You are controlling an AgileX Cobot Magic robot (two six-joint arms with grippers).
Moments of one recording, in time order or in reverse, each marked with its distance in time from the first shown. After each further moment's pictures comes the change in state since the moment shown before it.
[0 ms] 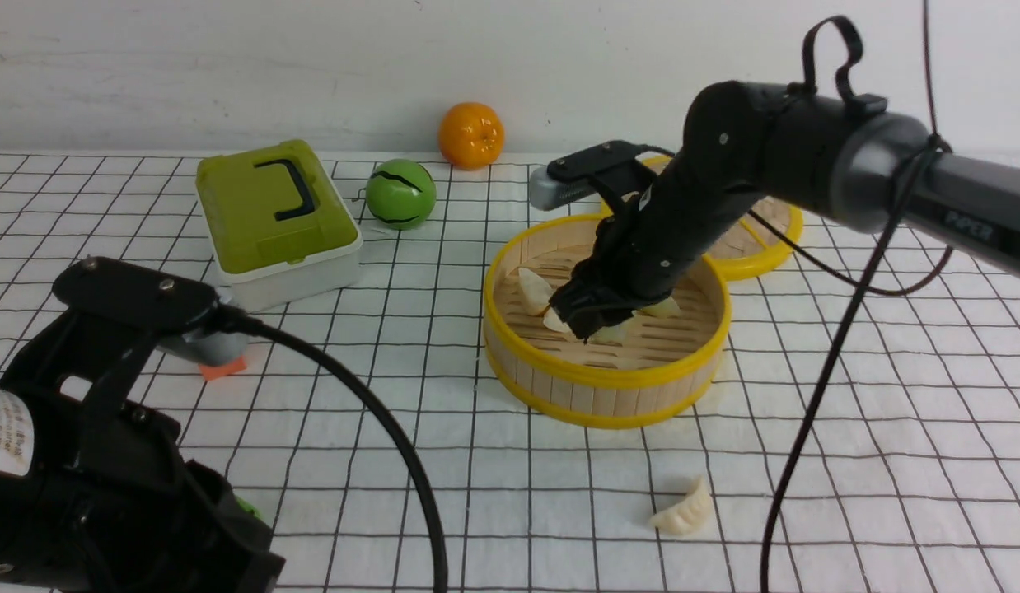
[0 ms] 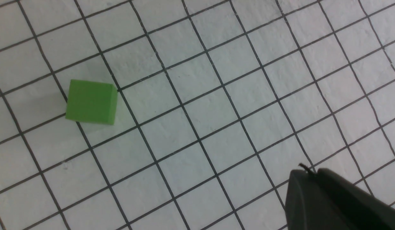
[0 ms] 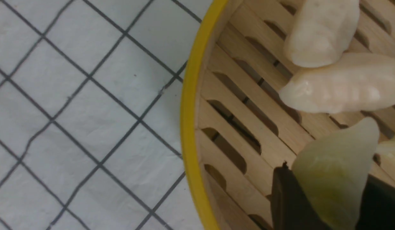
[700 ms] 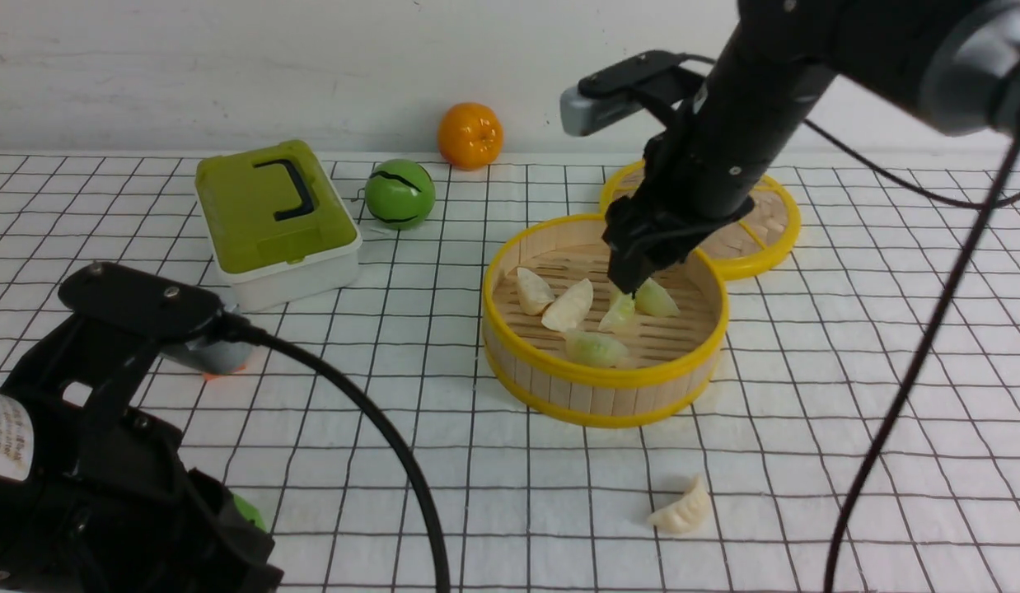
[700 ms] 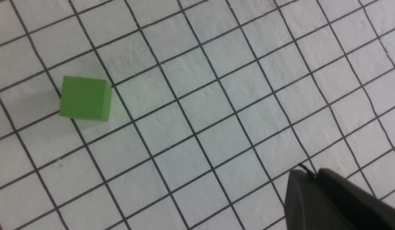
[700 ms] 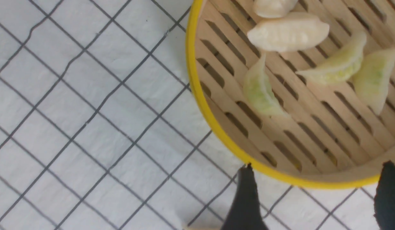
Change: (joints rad) right arm -0.002 -0.192 -0.113 -0.107 0.358 0.022; left arm 0.000 0.000 0.000 -0.011 0.015 0.016
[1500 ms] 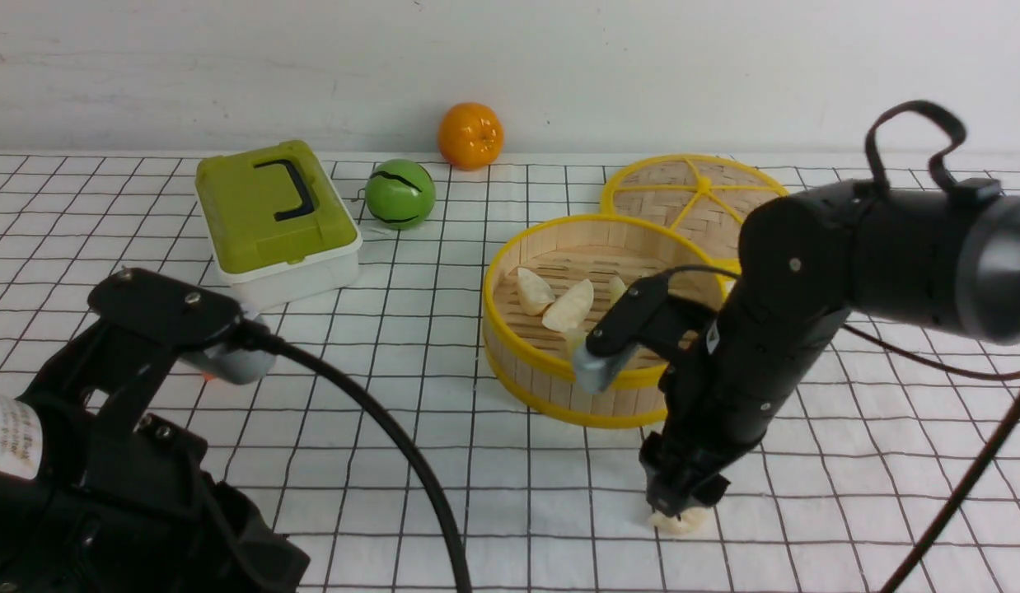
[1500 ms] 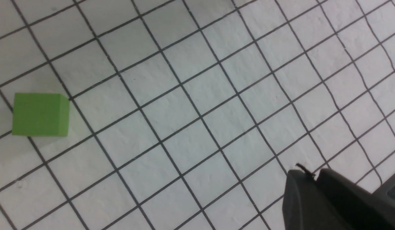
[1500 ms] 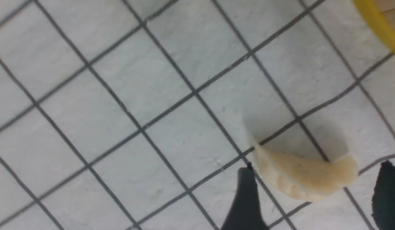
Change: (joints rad) right arm 0.090 -0.121 0.654 -0.027 -0.342 -0.239; left arm 0.000 0.000 0.000 -0.131 -0.003 0.126
